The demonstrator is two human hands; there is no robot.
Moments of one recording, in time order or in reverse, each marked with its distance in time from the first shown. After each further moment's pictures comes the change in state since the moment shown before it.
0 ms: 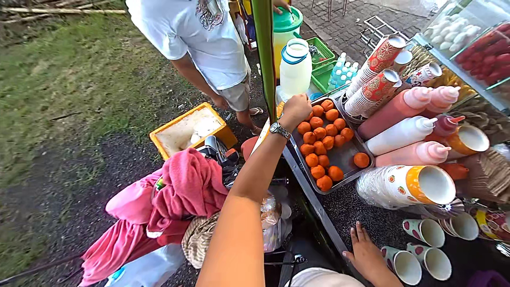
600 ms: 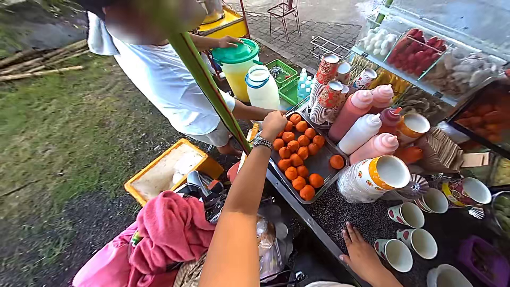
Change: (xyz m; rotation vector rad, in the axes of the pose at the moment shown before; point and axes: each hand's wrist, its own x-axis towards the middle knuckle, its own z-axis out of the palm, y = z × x) left_hand 0.043 0.024 0.024 0.044 -0.041 -0.013; right_hand 0.000 0.005 0.006 0.114 0.018 -0.026
